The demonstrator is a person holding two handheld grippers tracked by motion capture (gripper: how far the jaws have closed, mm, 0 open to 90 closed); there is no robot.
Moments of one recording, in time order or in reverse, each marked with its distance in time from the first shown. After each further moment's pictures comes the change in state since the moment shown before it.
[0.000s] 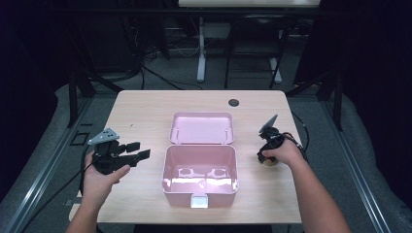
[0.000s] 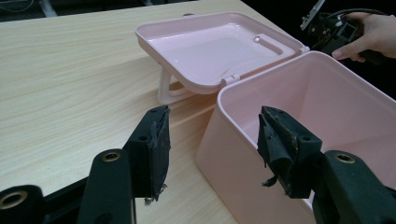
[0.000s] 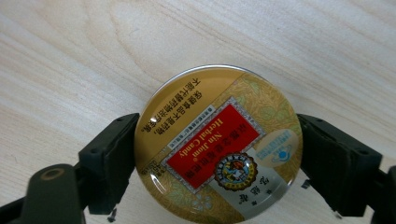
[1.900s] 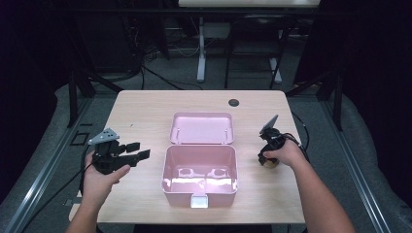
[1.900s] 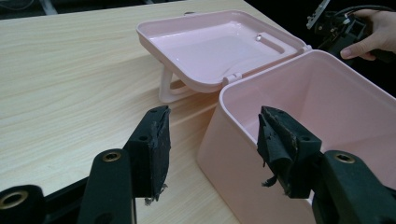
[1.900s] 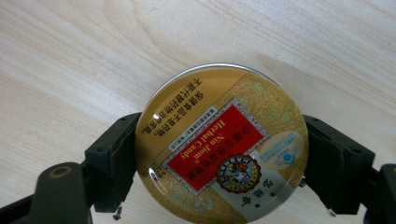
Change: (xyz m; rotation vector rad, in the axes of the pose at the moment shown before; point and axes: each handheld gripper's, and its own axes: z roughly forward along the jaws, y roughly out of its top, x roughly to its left) left arm 0.001 -0.001 0.001 0.004 0.002 -0.003; right arm 0.002 -0.005 -0.006 0.026 0.041 -0.007
